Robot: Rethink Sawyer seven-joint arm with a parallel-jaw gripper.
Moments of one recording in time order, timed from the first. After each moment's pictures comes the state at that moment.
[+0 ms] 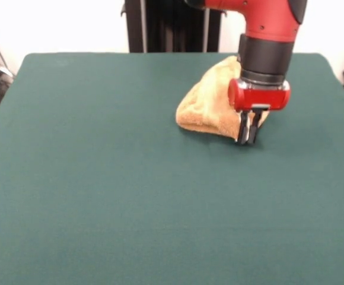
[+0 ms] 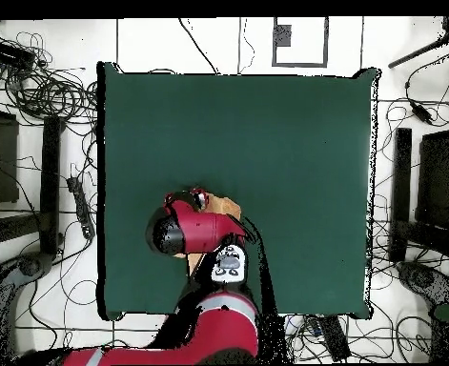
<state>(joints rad) 0.10 -0.40 -0.12 1.70 -0.01 -0.03 1.61</state>
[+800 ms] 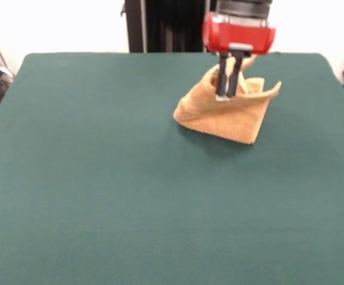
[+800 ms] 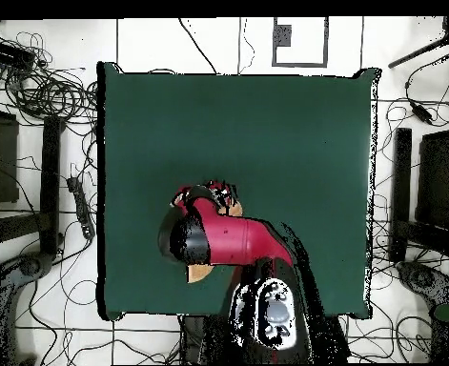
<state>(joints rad) -0.04 -0.70 -0.08 1.81 -0.08 0.09 1.61</state>
